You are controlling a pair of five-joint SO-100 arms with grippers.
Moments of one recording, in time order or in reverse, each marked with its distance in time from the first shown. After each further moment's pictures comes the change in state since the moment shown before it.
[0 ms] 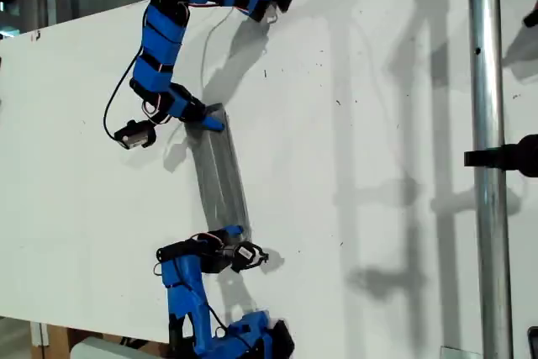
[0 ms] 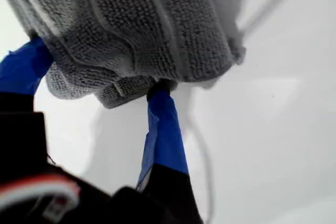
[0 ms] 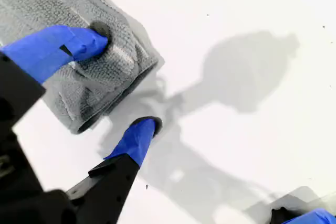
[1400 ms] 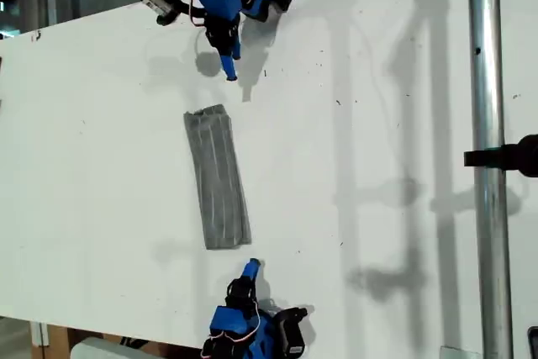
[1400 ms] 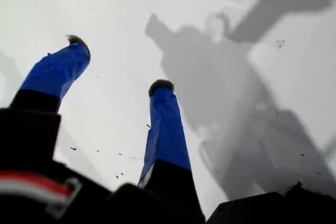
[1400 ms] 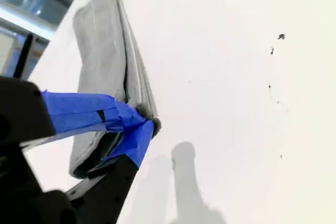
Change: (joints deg) arm 0 14.9 118.7 82.5 -22.0 -6.7; arm 1 -15.2 117.7 80.6 6.8 61.5
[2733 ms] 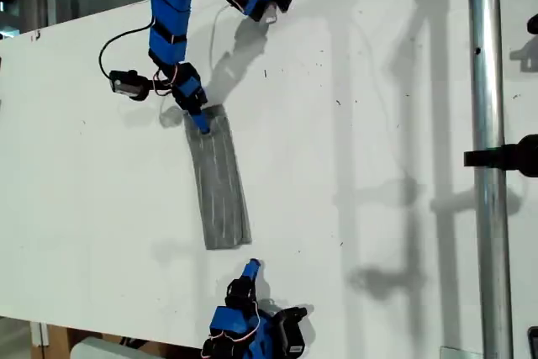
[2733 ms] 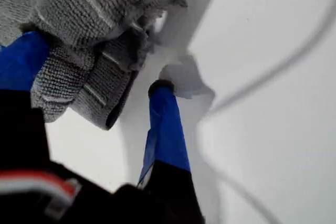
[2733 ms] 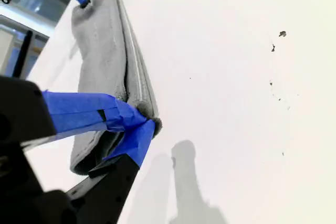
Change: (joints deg) arm 0 -0.1 0.2 0.8 0.4 -0.1; arm 1 15.8 -99.3 -44.7 -42.0 -28.0
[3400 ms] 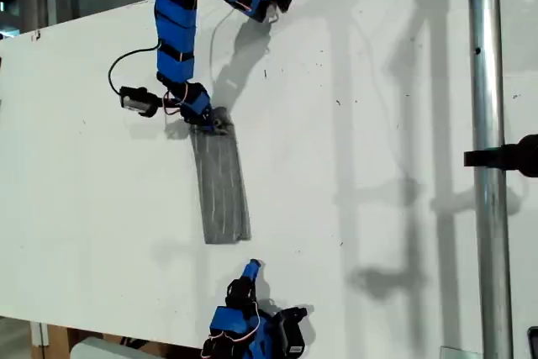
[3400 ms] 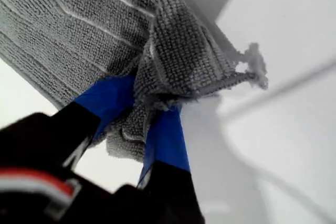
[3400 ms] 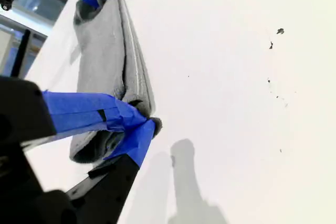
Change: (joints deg) arm 0 0.0 0.0 0.0 0.4 0.2; arm 1 -7.6 -3.3 -6.7 6.8 10.2
